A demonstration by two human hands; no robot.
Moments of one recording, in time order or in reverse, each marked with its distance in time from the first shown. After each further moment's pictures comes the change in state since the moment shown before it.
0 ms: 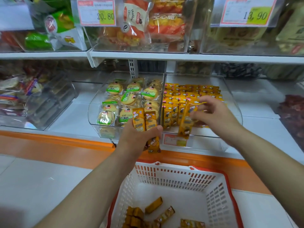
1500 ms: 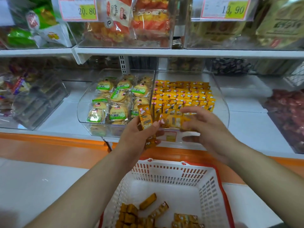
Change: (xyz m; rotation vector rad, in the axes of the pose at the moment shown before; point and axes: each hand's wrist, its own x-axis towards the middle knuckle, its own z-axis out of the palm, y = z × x) left_hand -0.005 -0.011 0.025 -0.168 -0.183 0.025; right_hand -0.058 -0.012 0.004 0.251 -0.065 0.181
